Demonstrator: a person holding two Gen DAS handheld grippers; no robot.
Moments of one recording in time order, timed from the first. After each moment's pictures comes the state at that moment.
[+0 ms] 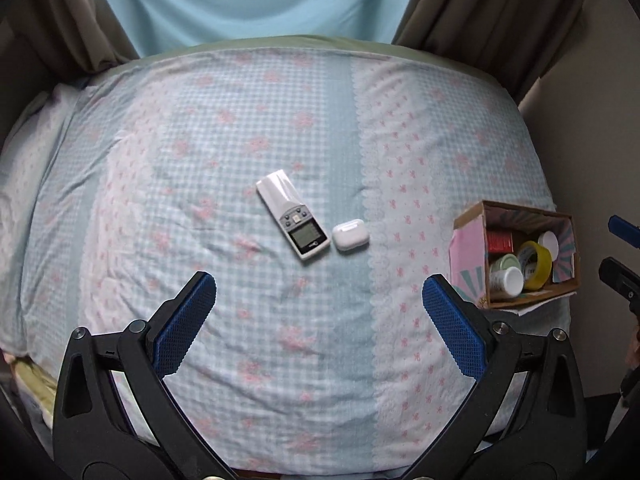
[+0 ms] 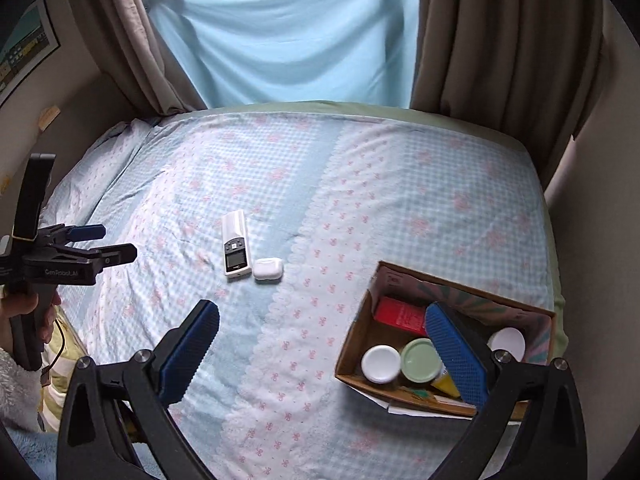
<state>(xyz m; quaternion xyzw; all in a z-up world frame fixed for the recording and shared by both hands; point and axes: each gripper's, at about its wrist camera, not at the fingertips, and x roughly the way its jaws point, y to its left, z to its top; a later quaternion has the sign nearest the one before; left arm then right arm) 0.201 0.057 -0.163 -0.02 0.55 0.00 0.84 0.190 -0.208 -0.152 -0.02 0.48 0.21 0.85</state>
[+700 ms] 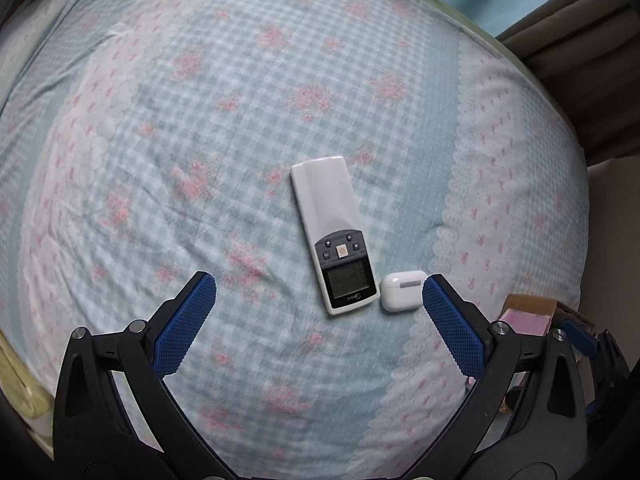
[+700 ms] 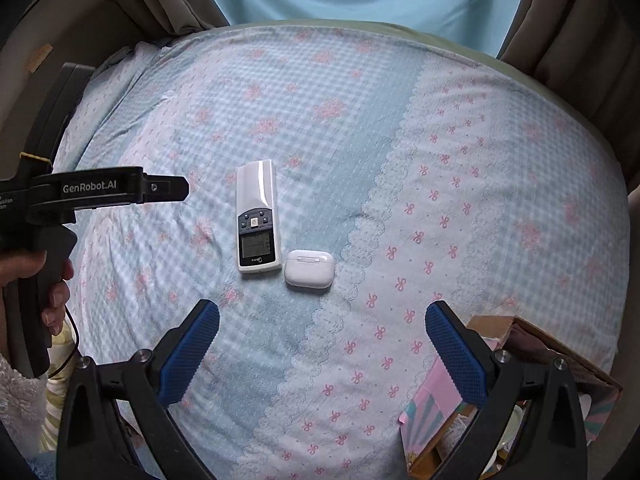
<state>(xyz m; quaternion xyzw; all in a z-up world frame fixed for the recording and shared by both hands) 0.329 0.132 -0.316 -0.17 0.63 0.08 0.76 0.301 -0.083 -0.293 -0.07 0.59 0.24 0.77</state>
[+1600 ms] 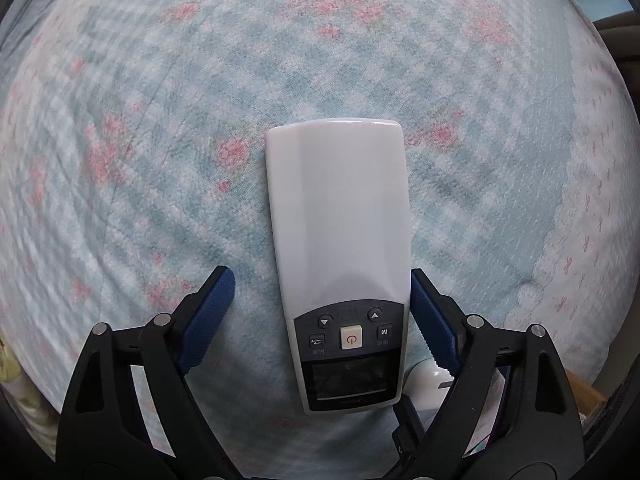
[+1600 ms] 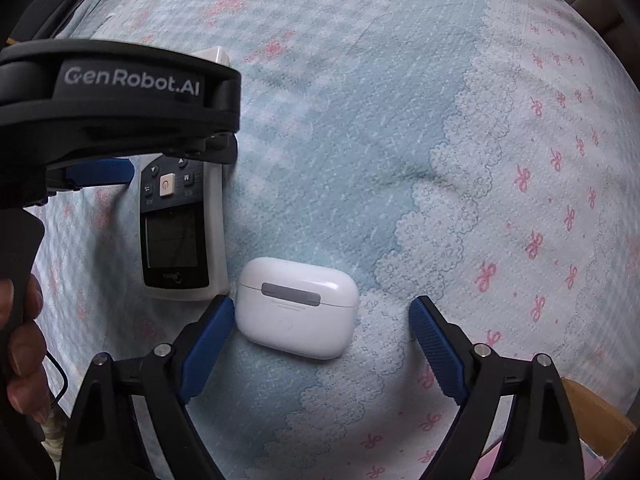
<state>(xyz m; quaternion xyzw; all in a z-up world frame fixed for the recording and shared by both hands) 0.389 0.107 -0.461 -0.19 0.69 0.15 0.69 0.345 -0.013 -0.450 -0.13 0.66 0.23 0.70</state>
